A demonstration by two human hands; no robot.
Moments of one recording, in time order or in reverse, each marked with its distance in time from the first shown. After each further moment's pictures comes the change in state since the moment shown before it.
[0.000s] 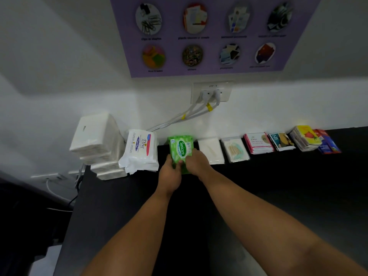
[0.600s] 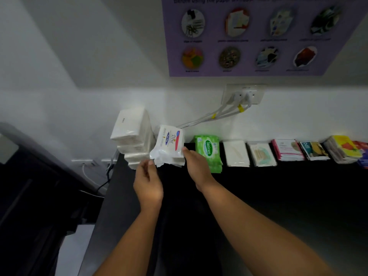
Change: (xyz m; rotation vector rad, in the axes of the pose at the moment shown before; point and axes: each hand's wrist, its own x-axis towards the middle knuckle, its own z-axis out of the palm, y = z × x) left_hand -0.077 0.002 -0.103 -0.207 0.686 -0.062; right_hand -0.044 -0.031 0.068 0.430 -0.063 -0.145
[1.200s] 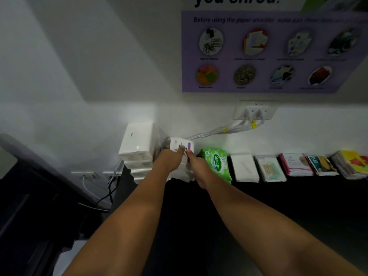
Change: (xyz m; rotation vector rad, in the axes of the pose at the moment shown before) left_hand 0.103 0.065 0.061 0.567 -0.630 -0.126; right_hand 0.068 -0.015 0.026 0.134 -0.076 0.280
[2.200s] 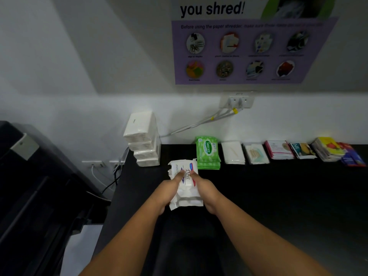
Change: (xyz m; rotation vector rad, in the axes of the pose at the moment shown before) left_hand -0.140 -0.087 0.045 -0.397 -0.264 -0.113; right_hand -0.142 0.084 -0.052 0.072 -0.224 0.007
